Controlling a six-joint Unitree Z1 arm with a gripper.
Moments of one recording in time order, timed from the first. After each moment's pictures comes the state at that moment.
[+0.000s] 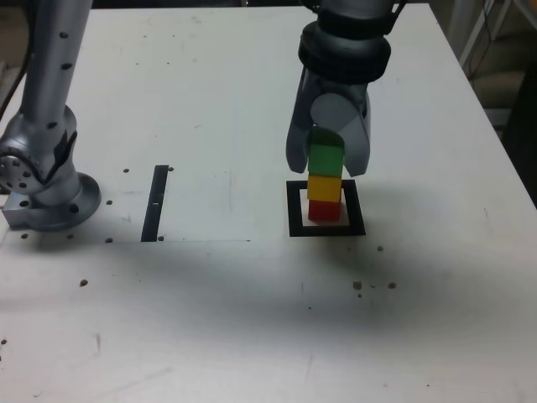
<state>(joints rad) -0.11 2.05 -1.79 1.46 0.02 0.06</state>
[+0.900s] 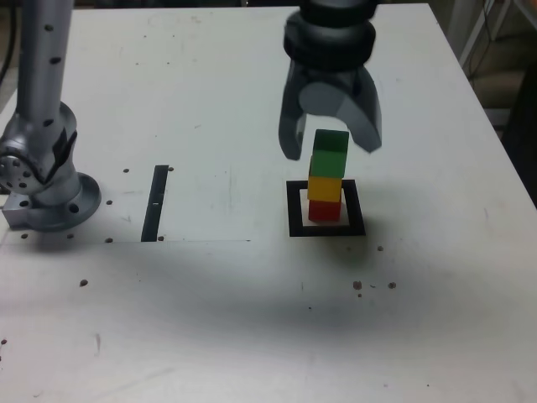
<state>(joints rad) -0.11 1.94 -1.69 1.39 0.08 0.03</state>
